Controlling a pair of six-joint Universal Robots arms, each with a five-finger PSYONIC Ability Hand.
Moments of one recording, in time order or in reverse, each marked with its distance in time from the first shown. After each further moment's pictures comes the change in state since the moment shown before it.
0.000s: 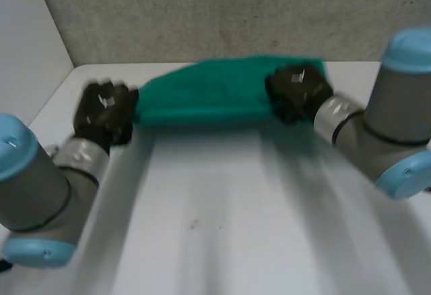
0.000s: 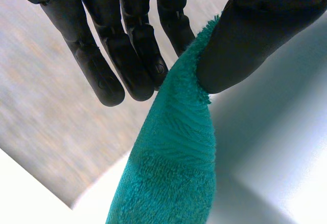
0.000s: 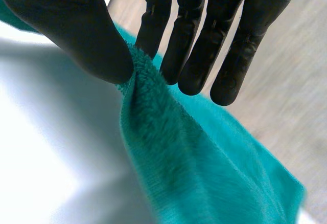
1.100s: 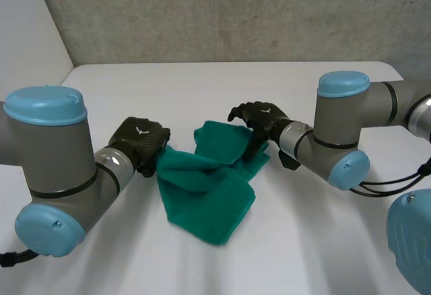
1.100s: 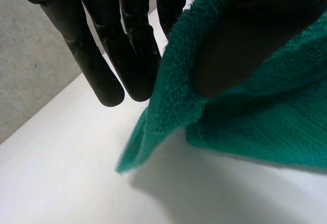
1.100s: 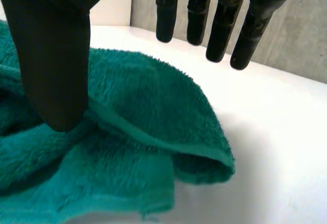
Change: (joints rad) left arm -0.061 -0.184 0.296 -0.472 0.064 0.008; right arm 0.033 0.472 -0.449 0.114 -0.123 0.314; left_hand 0.000 -0.006 -0.008 -0.006 0.000; right_hand -0.636 -0.801 -0.798 -0.807 -0.783
